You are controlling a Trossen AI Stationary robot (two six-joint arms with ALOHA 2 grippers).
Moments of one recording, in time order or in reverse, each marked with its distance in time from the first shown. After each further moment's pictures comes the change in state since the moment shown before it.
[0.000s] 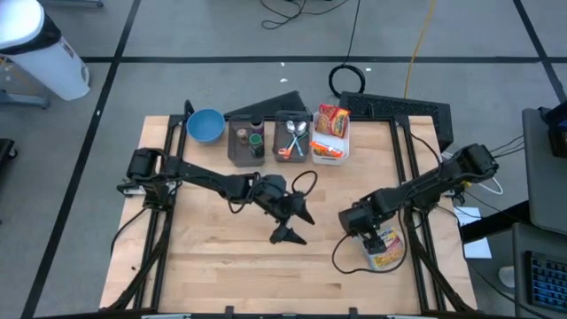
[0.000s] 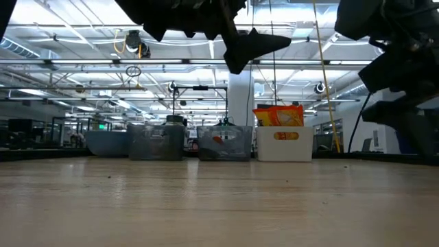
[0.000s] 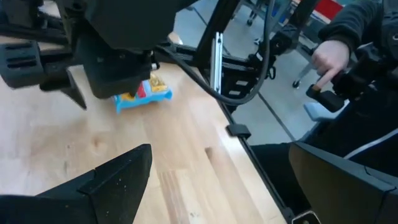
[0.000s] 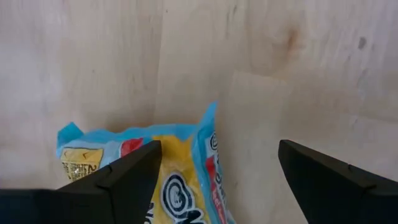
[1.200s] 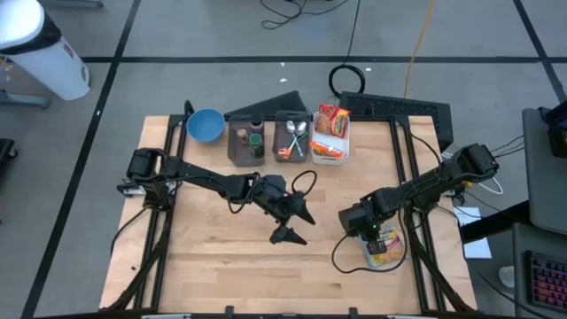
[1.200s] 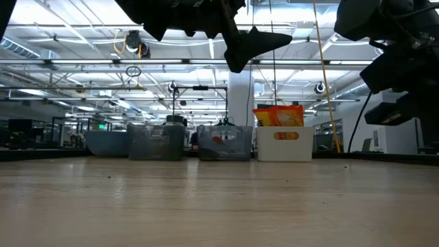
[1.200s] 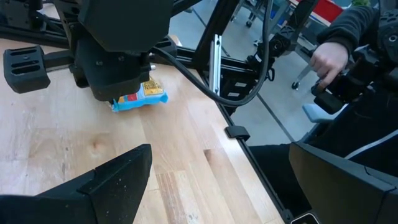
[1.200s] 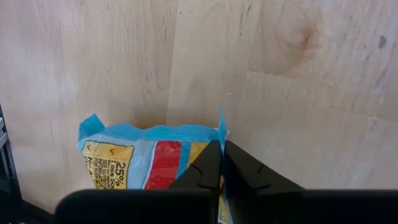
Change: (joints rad) left arm -0.003 0.000 0.000 0.006 -0.002 -0.005; right arm -0.008 -0.004 -0.014 0.024 -0.060 0.015
